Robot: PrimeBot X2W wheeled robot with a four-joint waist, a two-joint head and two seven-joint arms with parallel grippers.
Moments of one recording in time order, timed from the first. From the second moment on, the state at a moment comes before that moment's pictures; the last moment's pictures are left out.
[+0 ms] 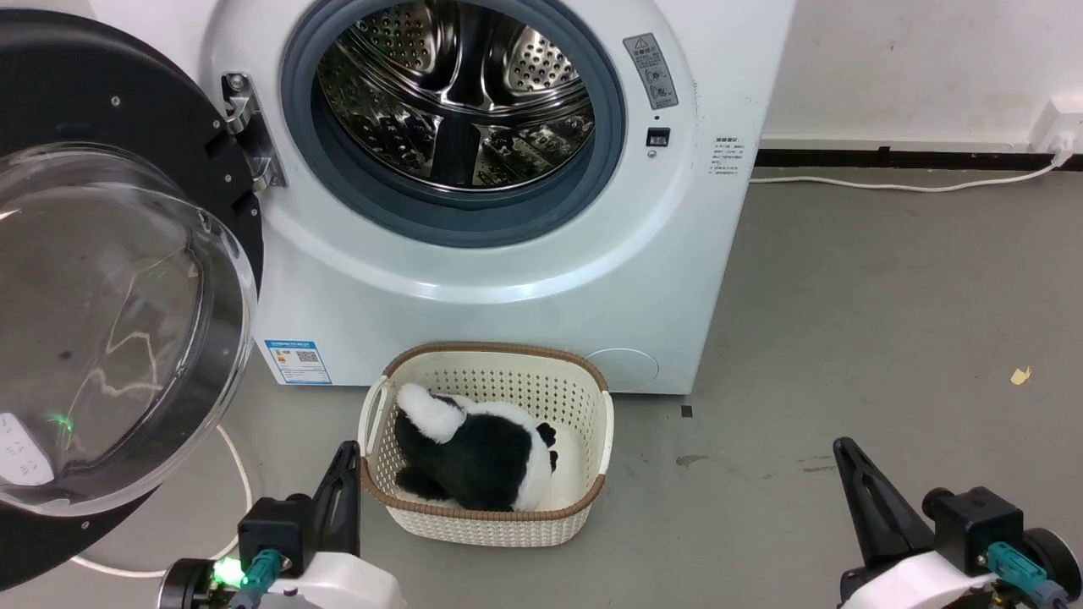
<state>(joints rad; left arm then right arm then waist) 0.02 0.08 -0.09 0.05 -0.09 0.05 -0.07 0.05 -0.06 -0.01 -0.01 0.04 0.13 -0.05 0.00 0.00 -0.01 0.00</state>
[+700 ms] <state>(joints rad) 0.02 0.07 -0.04 0.02 -0.04 0.02 -0.03 0.03 -0.06 -0.01 0.00 0.02 0.13 -0.02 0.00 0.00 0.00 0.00</state>
